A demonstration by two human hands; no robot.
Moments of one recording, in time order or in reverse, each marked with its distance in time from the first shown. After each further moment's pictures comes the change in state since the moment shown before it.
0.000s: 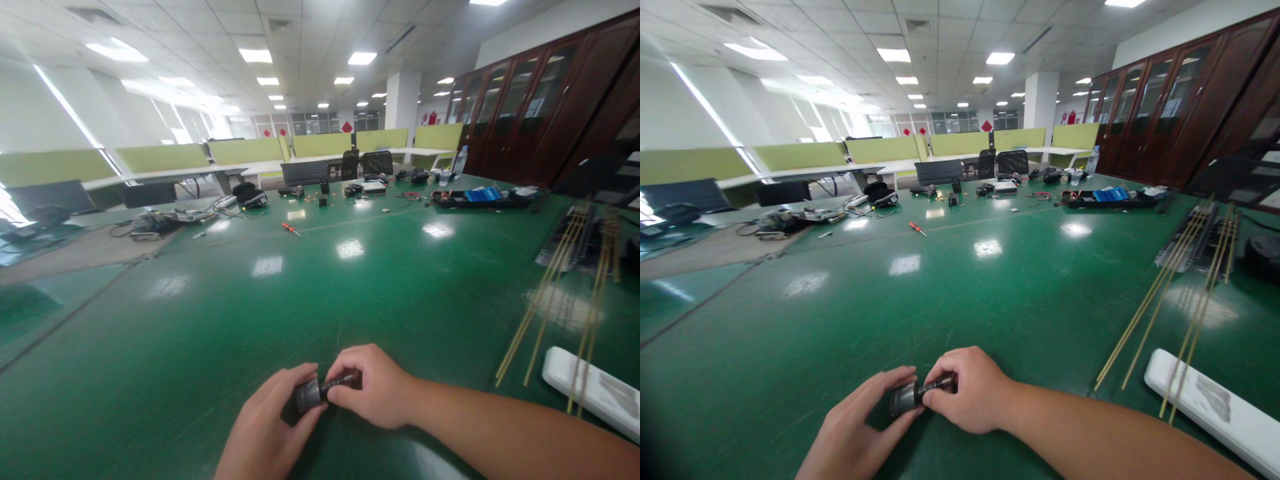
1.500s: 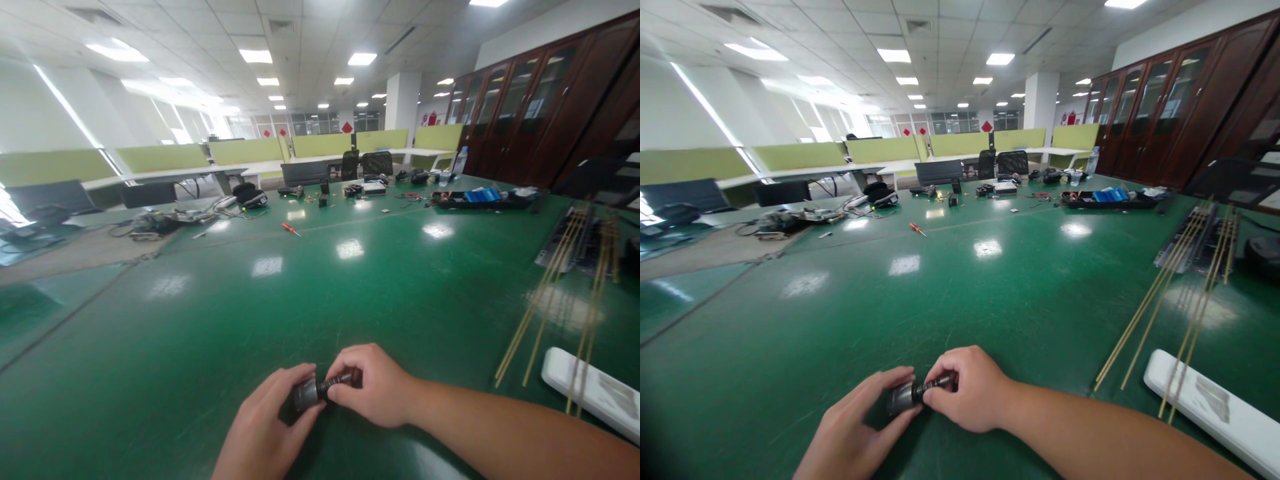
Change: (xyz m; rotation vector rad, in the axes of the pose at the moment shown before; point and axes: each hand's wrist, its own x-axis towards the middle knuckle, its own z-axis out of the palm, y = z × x) left_hand 0.007 0.008 -0.007 -0.010 0.030 -0.002; right_hand 0.000 0.000 -0.001 0.012 0.011 0.010
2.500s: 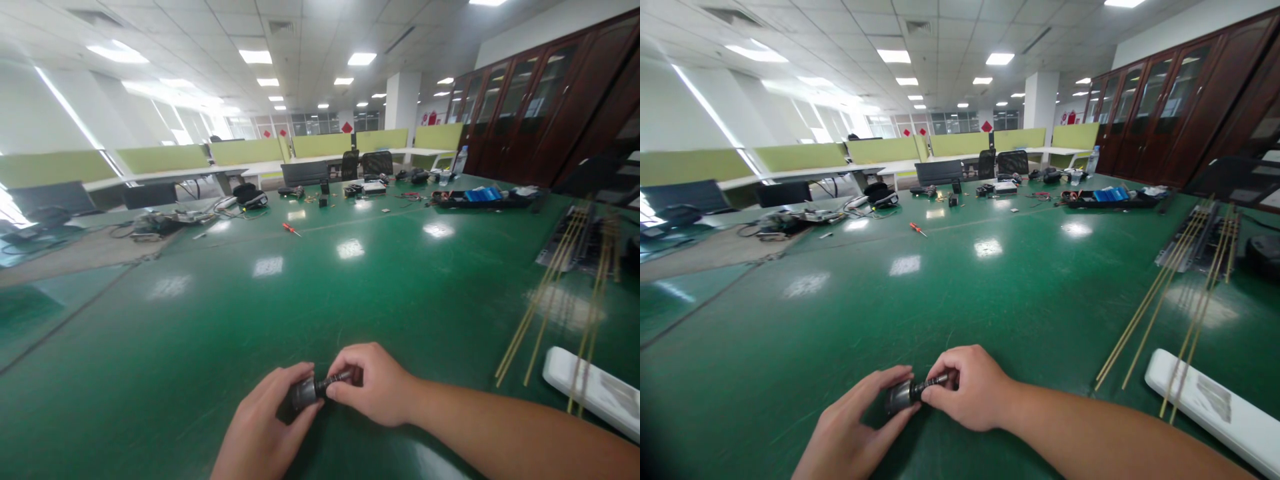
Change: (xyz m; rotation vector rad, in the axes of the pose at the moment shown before) left_hand 0.000 -0.003 -0.001 0.021 0.022 -0.001; right_hand 0.000 0.000 0.001 0.052 0.015 0.053
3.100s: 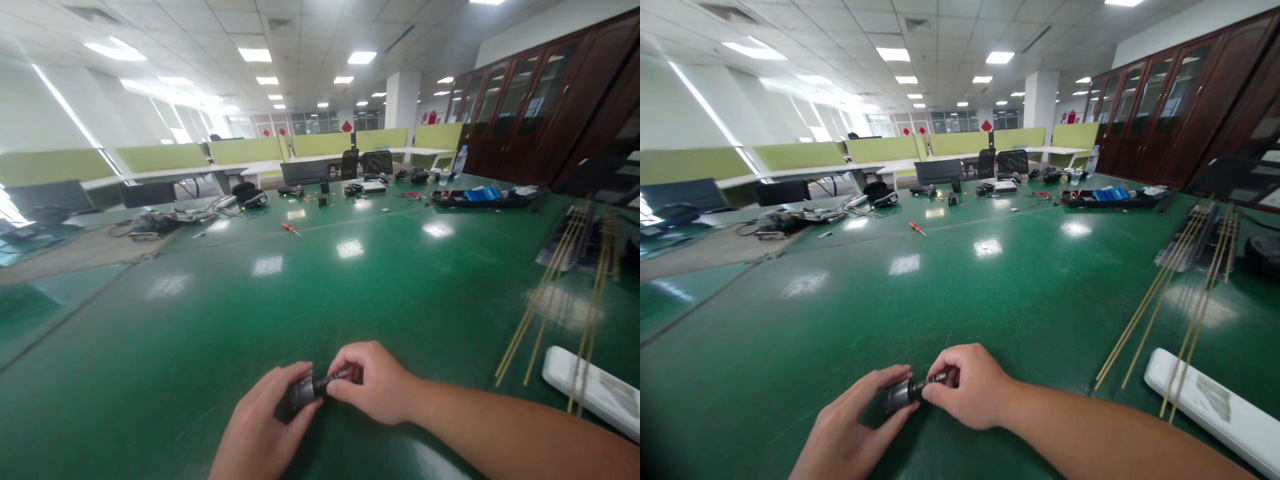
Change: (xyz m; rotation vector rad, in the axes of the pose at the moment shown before) left_hand 0.000 0.001 -0.001 0.010 -0.001 -0.002; right_hand 0.000 0.000 -0.001 0.049 -0.001 0.057
